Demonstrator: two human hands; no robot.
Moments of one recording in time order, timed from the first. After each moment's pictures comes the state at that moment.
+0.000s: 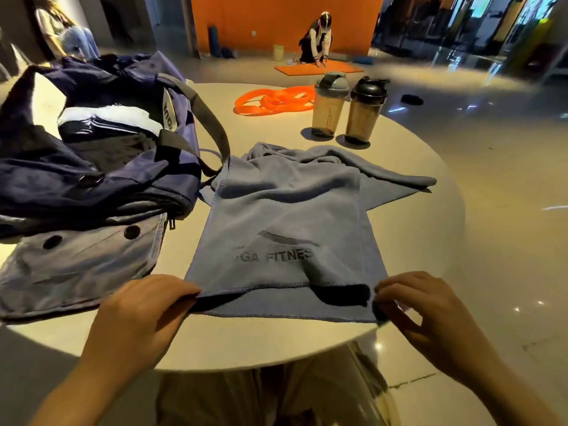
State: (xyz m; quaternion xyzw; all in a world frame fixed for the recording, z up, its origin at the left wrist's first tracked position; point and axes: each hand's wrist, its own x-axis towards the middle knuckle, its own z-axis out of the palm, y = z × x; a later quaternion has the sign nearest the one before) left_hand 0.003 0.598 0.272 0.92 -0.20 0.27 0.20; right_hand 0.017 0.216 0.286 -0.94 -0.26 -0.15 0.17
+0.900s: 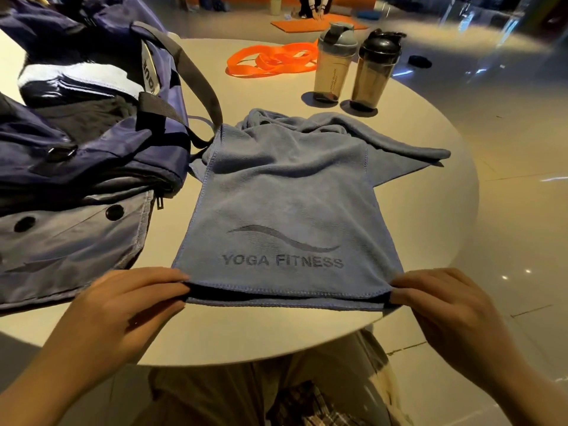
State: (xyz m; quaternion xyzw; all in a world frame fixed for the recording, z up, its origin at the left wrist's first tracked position) left_hand 0.002 0.615 0.274 0.92 -0.24 0.18 0.24; right_hand 0.014 0.212 0.285 -0.91 -0.34 -0.24 0.07
